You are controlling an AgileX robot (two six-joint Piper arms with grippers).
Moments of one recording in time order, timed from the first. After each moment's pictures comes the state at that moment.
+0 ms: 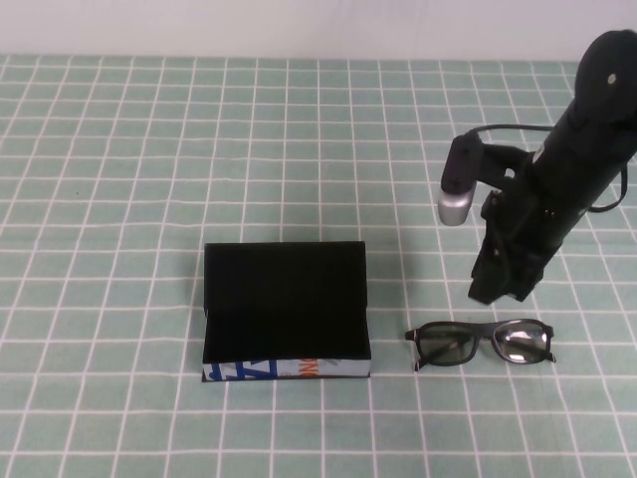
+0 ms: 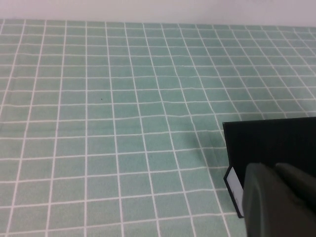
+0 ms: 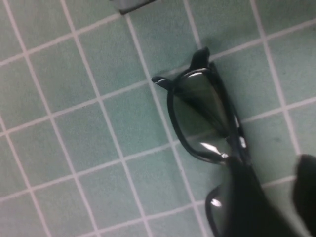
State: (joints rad) right arm 0.29 1.84 -1.48 0.33 1.22 -1.07; left arm -0.18 0.32 -0.72 -0.06 0.87 -0.05
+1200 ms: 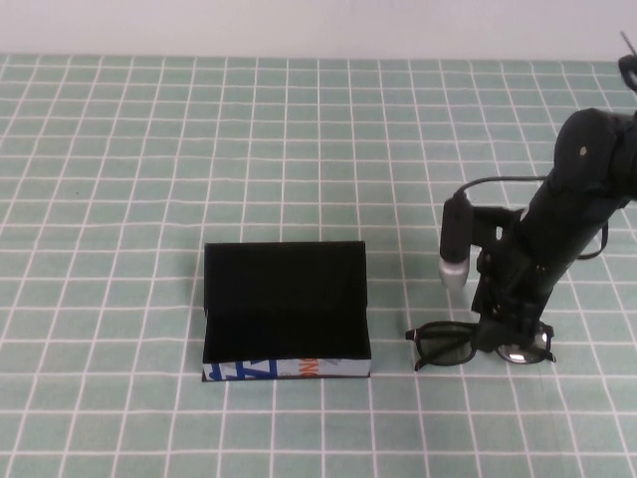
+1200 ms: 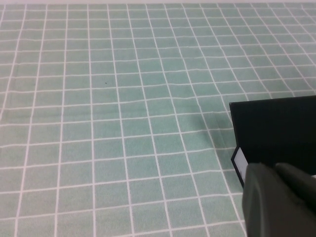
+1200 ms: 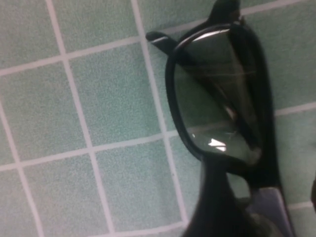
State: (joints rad) right arm 0.30 1.89 -1.32 0.31 1.02 -1.24; left arm -0.18 0.32 -0.72 -0.05 0.92 -0.03
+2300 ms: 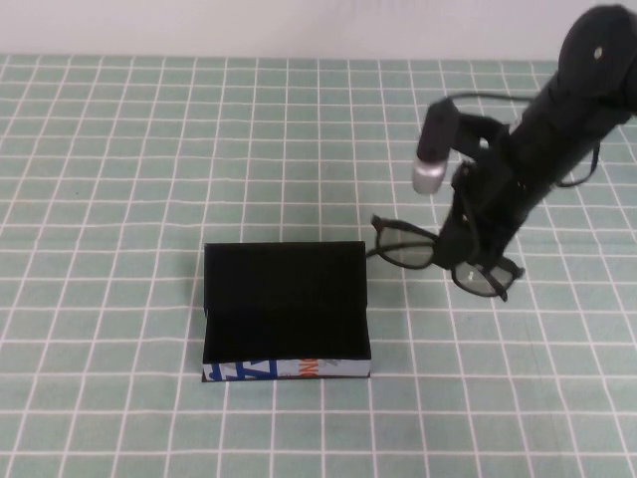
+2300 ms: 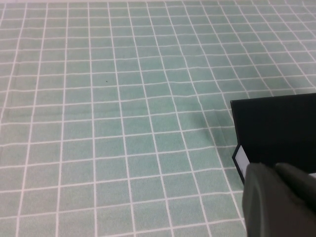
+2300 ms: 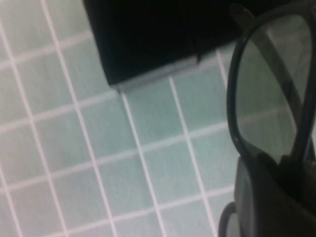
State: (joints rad) right arm 0.32 1.87 -1.58 0.42 1.21 -1.12; left arm -0.18 0.32 -0.72 -0.05 0.93 -0.02
